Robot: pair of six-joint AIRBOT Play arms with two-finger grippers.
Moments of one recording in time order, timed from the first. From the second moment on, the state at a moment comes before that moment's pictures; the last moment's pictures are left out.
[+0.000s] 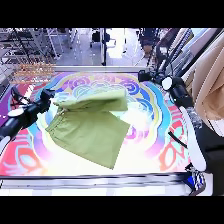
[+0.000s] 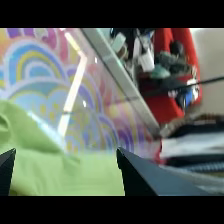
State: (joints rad) left arm 0.12 -1.47 1.12 0.11 -0.37 -1.01; right arm 0.06 -1.77 1.86 -1.22 0.65 1.40
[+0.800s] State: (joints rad) left arm 0.42 -1.60 1.22 0.91 -1.22 -1.36; right arm 0.11 -1.66 1.22 -0.81 1.45 1.33
